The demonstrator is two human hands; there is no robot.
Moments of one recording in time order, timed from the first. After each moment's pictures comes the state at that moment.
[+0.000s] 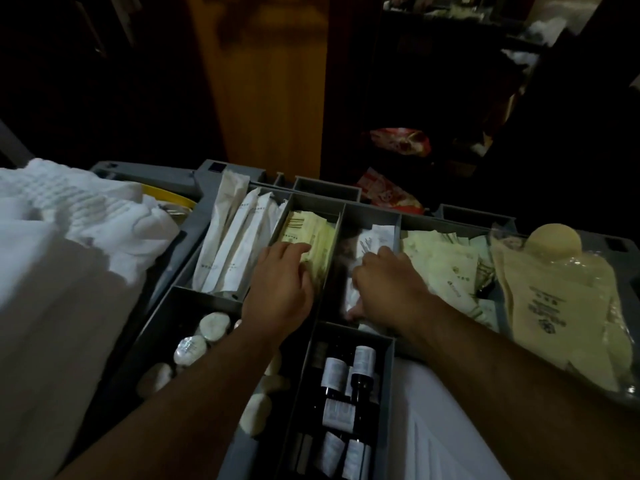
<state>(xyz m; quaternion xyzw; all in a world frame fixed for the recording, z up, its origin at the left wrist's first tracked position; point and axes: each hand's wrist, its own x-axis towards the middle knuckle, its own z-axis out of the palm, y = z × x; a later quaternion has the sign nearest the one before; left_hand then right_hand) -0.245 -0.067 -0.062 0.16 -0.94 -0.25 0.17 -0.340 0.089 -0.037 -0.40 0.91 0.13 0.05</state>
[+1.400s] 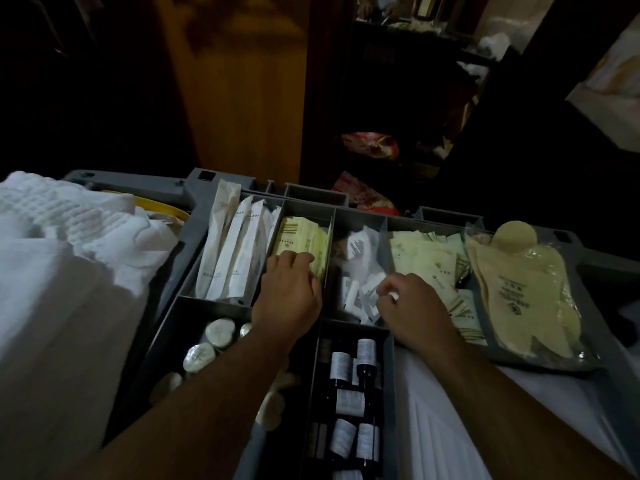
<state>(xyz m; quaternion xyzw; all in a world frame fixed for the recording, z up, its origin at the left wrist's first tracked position) -0.246 -0.068 -0.065 0.14 -0.95 -0.25 0.13 -0.295 0.128 -0.030 -0.13 0.95 -0.25 0.08</state>
